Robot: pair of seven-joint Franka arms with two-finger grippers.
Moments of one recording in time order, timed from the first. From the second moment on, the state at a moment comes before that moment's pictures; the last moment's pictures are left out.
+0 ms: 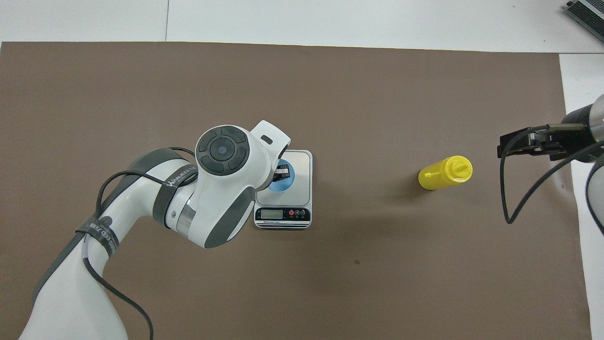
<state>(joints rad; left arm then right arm) -0.52 0.26 -0.10 -1.85 -0.03 2.17 -0.69 0.04 0.01 -0.04 -1.60 0.02 1.61 0.07</state>
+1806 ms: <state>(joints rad) -0.52 0.28 -0.09 -1.87 -0.01 2.28 -0.70 0.04 0.01 -0.04 -1.60 0.02 1.61 0.07</state>
